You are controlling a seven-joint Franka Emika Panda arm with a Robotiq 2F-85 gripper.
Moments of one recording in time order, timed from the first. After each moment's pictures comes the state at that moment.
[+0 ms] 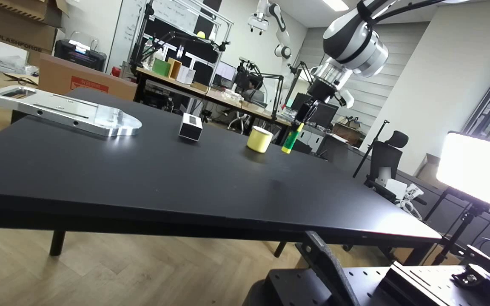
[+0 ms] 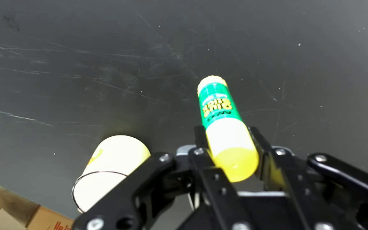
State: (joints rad) arm -0.19 0.47 0.13 -1.99 0.13 2.60 -0.91
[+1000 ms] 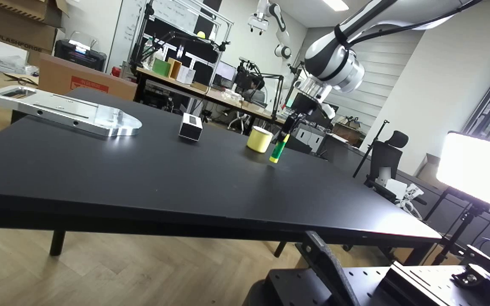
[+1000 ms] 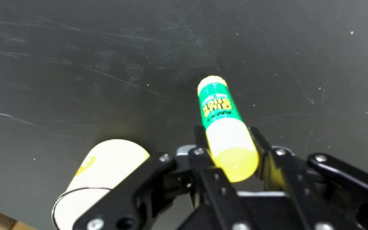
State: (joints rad) arm -0.17 0.67 0.13 -1.81 0.08 2.60 -0.90
